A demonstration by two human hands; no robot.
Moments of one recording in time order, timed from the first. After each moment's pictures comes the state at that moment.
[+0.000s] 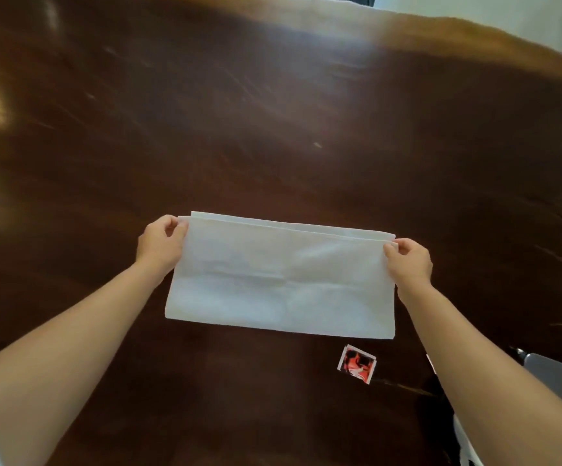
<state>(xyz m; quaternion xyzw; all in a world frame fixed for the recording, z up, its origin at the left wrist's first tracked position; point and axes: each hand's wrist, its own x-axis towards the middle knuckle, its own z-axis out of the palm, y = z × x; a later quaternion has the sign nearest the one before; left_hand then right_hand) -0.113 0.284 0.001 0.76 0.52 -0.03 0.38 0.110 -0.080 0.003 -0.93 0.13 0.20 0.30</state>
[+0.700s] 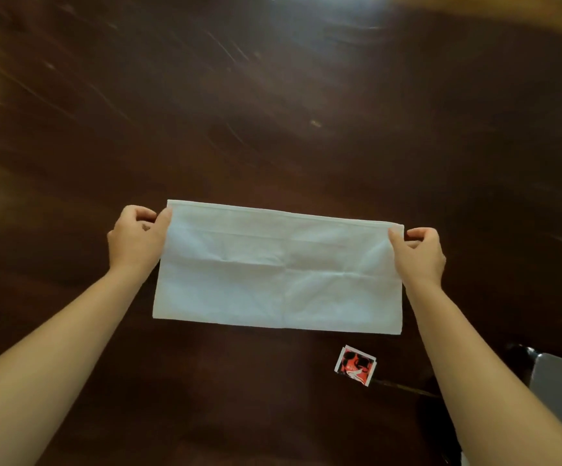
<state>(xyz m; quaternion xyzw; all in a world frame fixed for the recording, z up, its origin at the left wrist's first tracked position) -0.111 0.282 -0.012 0.75 0.57 0.01 0.34 0.119 -0.089 -0.010 -0.93 0.16 0.16 0.28</state>
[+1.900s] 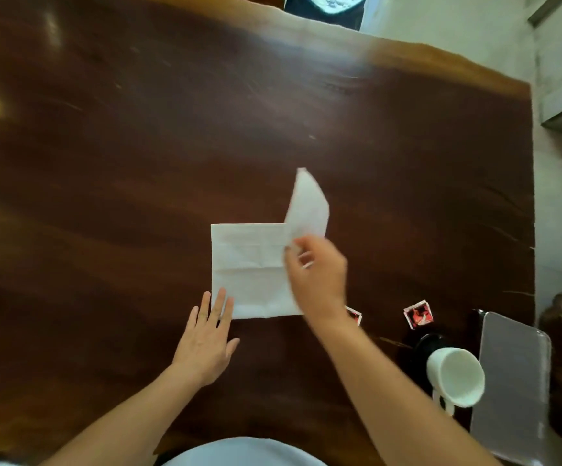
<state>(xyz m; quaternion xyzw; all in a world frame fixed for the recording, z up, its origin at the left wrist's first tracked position) -0.283 0.097 0.004 0.93 0.18 -0.28 0.15 -0.089 -0.001 0.147 -0.89 -0.15 0.12 0.41</state>
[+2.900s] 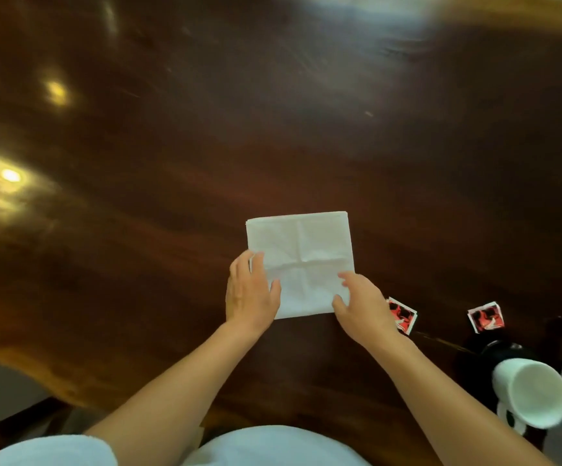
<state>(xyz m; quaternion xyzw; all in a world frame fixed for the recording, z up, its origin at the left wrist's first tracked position) -0.225 0.118 0.041 0.88 0.40 -0.07 0.24 -0.106 -0.042 0.068 -0.90 -0.20 0.36 0.15</state>
